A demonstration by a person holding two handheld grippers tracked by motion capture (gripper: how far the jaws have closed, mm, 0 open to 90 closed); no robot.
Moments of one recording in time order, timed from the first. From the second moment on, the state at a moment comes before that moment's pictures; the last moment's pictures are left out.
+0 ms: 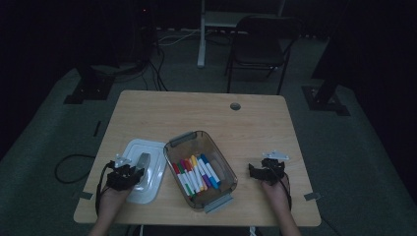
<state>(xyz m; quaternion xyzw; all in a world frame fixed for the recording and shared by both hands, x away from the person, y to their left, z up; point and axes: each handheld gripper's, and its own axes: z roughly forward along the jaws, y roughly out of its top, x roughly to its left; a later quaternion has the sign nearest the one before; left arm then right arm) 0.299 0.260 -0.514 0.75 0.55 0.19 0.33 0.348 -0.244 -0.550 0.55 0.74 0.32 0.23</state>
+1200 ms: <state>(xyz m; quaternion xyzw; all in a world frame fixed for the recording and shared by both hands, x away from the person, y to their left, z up) 0.301 0.267 -0.521 0.76 0.53 0.21 0.31 0.339 -0.233 -0.536 0.49 0.77 0.38 0.18</state>
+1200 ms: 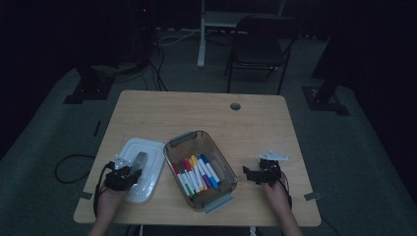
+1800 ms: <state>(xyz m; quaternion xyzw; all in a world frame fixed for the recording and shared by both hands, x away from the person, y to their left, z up) 0.278 0.291 -0.482 0.74 0.53 0.22 0.36 0.320 -0.188 -0.543 0.35 0.83 0.42 0.09</state>
